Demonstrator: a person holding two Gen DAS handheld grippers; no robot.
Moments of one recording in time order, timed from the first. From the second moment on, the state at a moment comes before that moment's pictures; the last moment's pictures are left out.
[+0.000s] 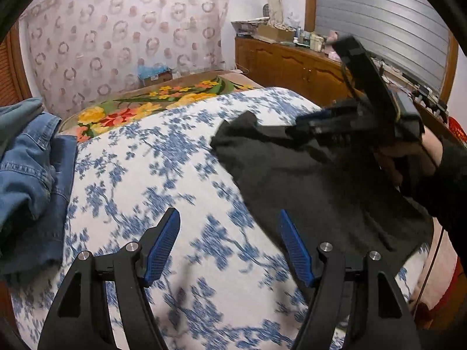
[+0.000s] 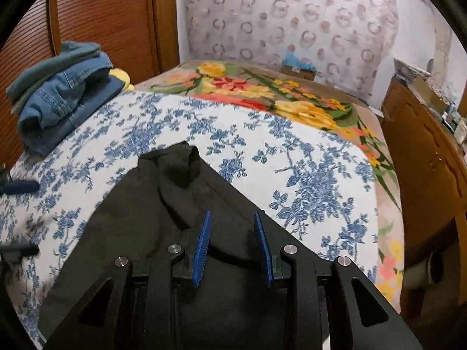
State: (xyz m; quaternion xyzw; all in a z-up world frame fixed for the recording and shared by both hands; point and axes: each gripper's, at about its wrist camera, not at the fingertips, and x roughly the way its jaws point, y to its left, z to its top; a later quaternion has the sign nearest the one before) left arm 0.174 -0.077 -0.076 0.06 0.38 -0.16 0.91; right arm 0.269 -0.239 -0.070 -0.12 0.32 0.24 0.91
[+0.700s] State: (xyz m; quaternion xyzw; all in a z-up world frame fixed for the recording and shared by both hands) left arm 0.296 -0.113 -0.080 0.07 0.41 -0.17 0.89; right arm 0.271 -0.264 -0.052 -0.08 0.27 0.27 0.92
